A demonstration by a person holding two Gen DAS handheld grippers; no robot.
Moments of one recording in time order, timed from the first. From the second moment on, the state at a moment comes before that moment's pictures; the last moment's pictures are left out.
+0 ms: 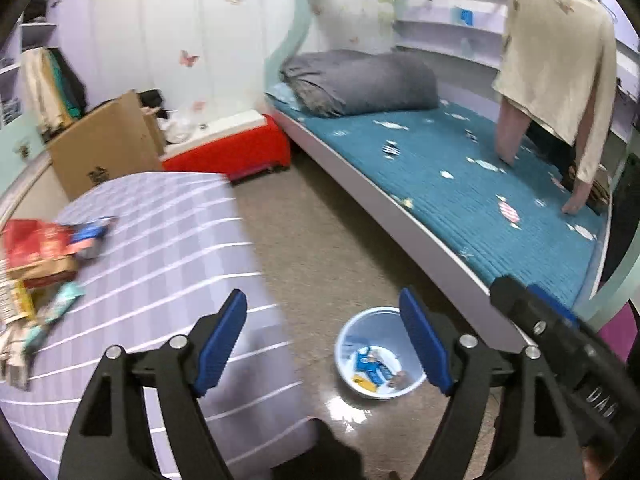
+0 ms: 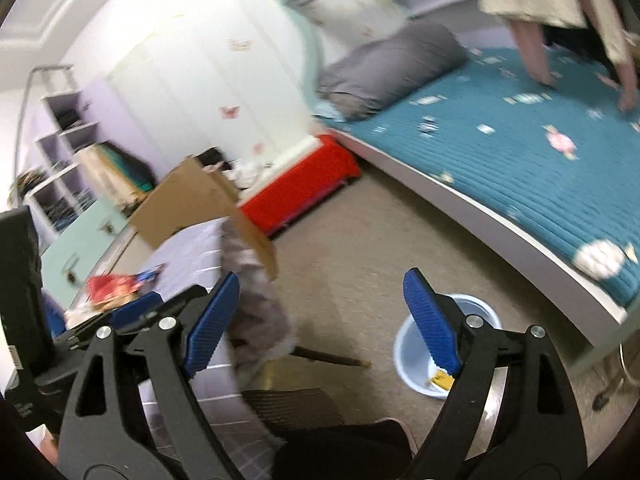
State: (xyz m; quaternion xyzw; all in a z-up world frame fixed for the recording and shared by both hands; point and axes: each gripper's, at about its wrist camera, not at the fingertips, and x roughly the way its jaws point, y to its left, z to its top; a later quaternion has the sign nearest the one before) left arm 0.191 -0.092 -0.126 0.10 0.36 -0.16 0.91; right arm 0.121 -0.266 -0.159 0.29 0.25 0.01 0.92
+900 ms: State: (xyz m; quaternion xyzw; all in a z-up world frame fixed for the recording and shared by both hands) left arm 0.268 0.198 -0.147 0.06 0.44 -0.04 0.89; right arm 0.244 -0.021 -0.137 0.13 0.36 0.19 0.90
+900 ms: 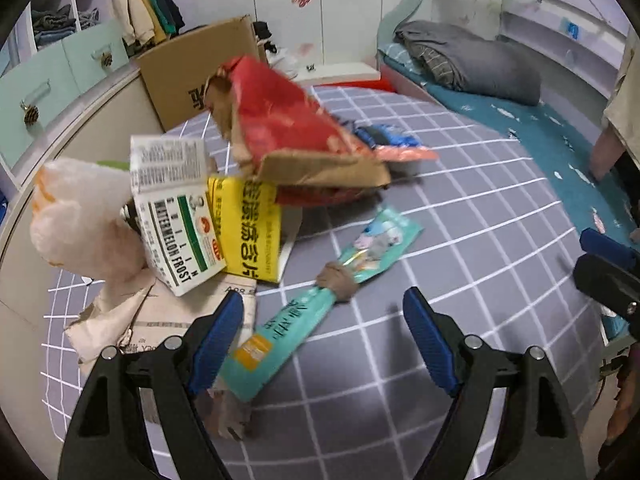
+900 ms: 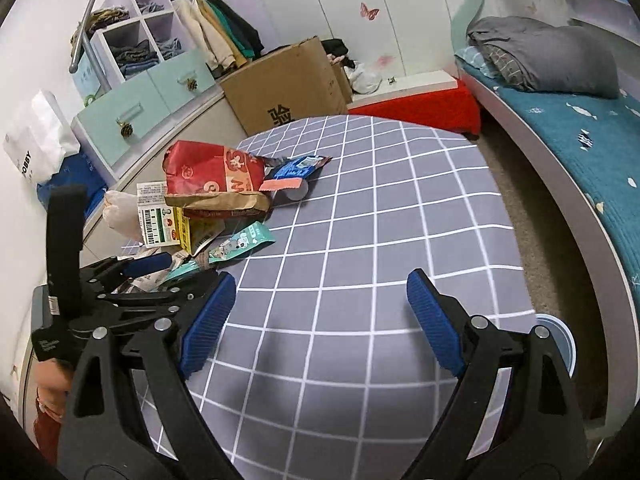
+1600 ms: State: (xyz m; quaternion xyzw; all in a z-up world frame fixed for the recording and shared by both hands) left arm 0.231 0.180 -0.108 0.02 0.38 -0.12 0.92; right arm 0.271 -0.019 -0.132 0.13 0.36 0.19 0.90
